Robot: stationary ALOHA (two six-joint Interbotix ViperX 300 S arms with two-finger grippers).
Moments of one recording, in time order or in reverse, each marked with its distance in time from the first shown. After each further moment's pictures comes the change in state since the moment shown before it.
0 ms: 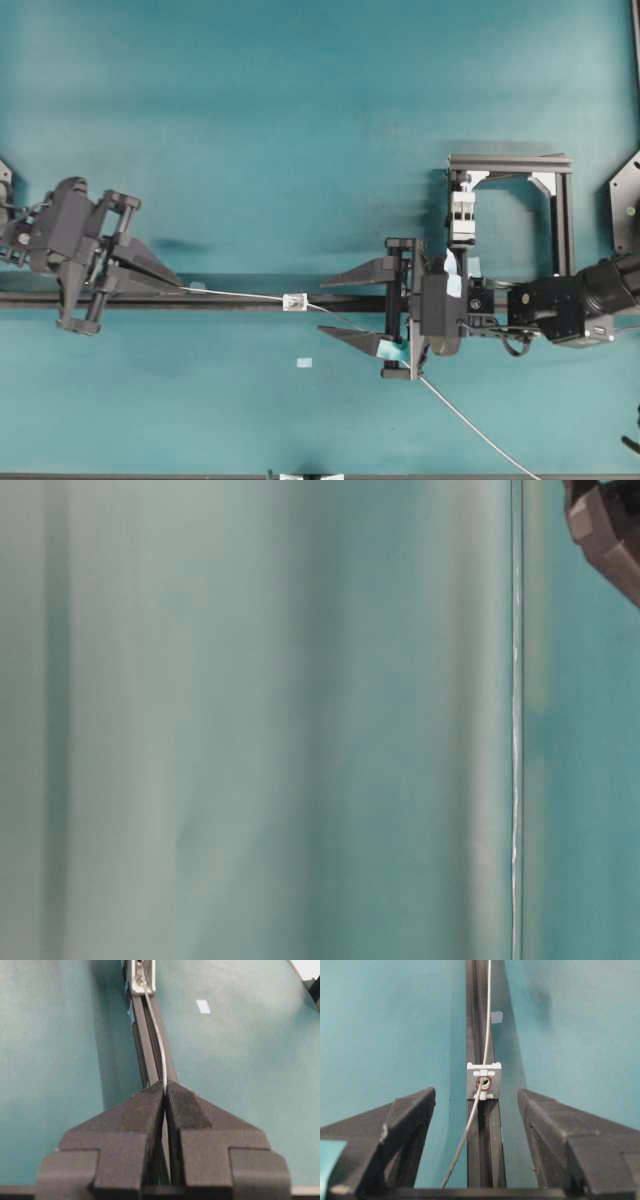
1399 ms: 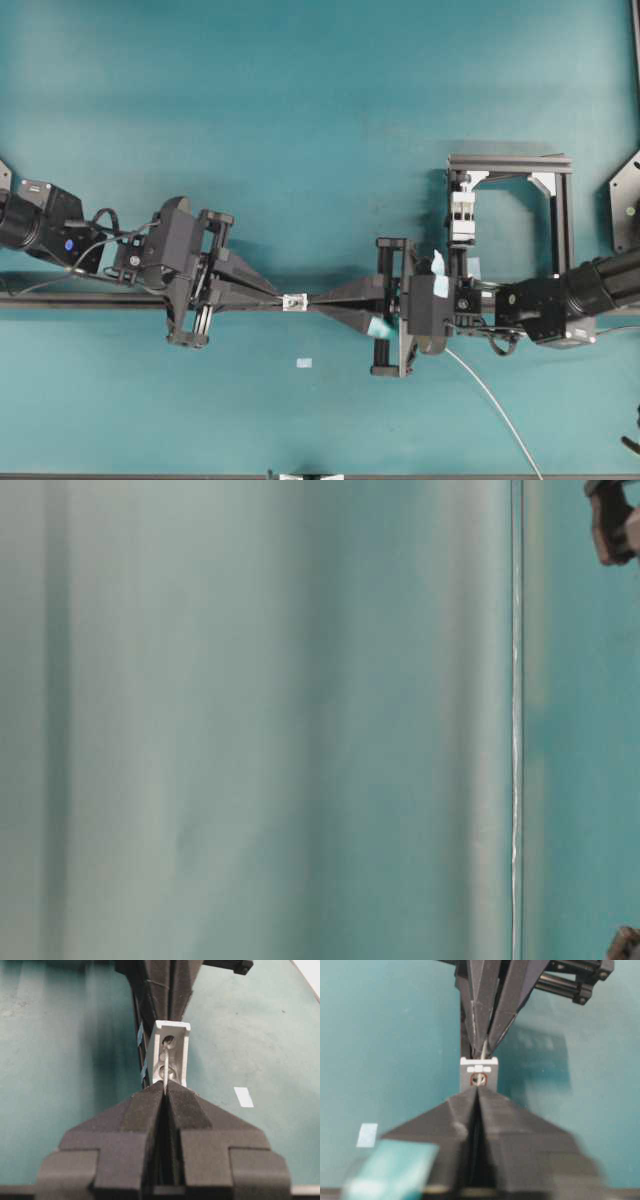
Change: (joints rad) left arm 0.058 0.443 -0.347 -0.008 -0.186 -0.018; right arm -0.018 0.052 -0.032 0.002 -0.003 0.000
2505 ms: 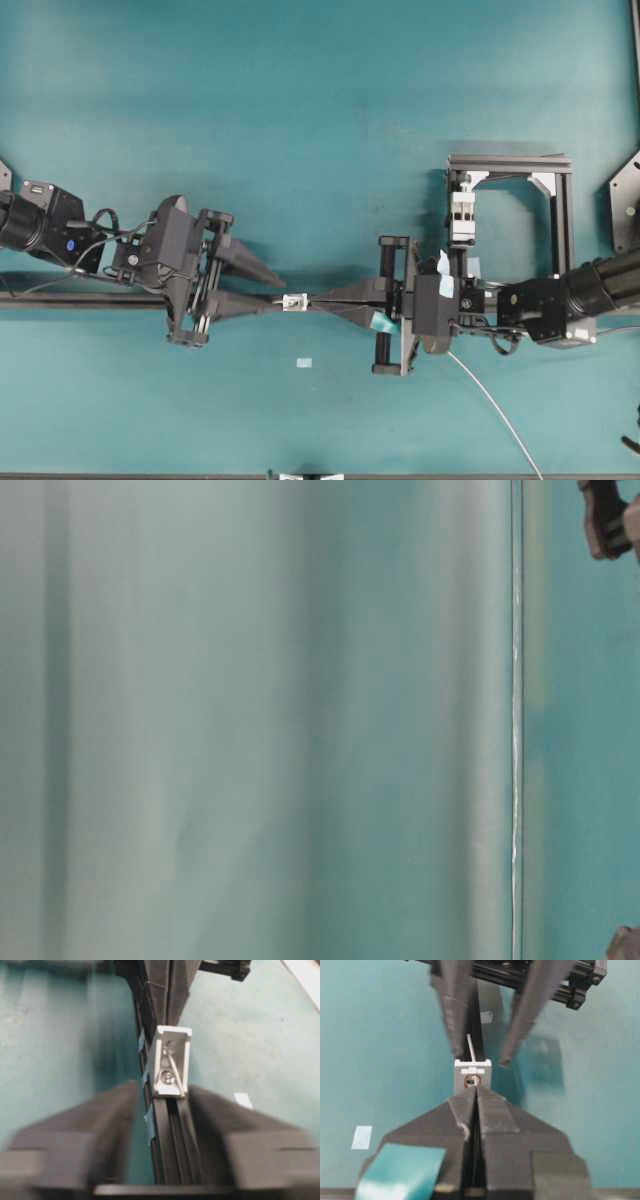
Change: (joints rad) left arm 0.002 0.012 0.002 0.000 -0.057 -0.003; right arm 0.003 0.011 0.006 0.000 -0.055 -0.002
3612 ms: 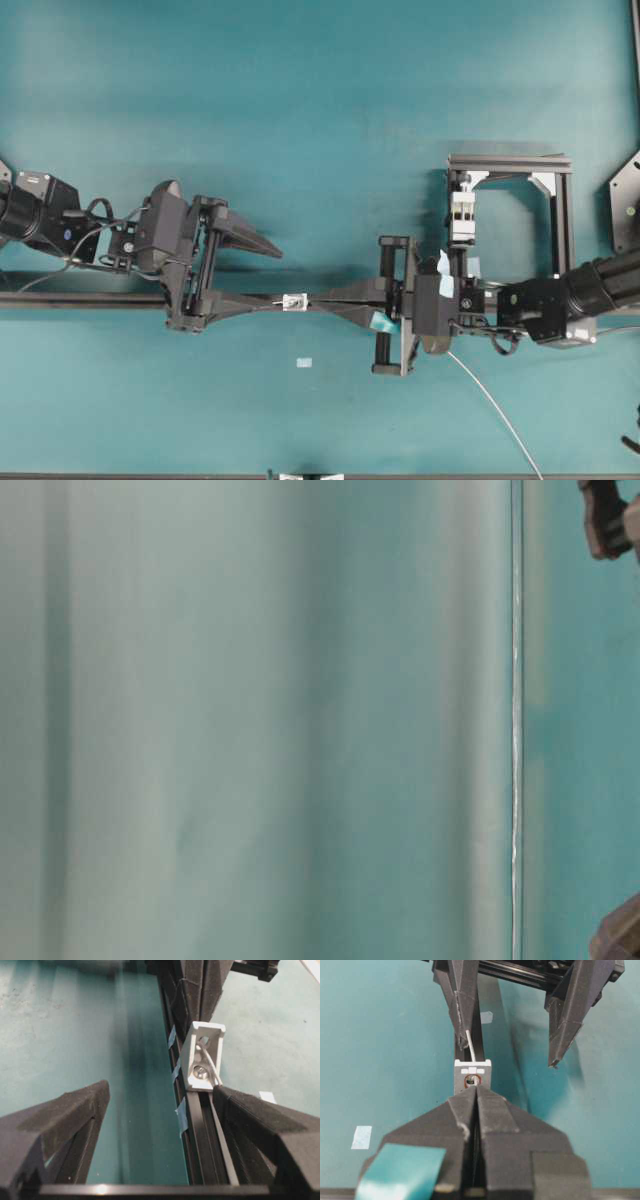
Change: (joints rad) left arm 0.040 0.006 0.029 -0.002 -0.044 0.003; right arm 0.002 -0.002 0.000 0.000 0.002 -0.002
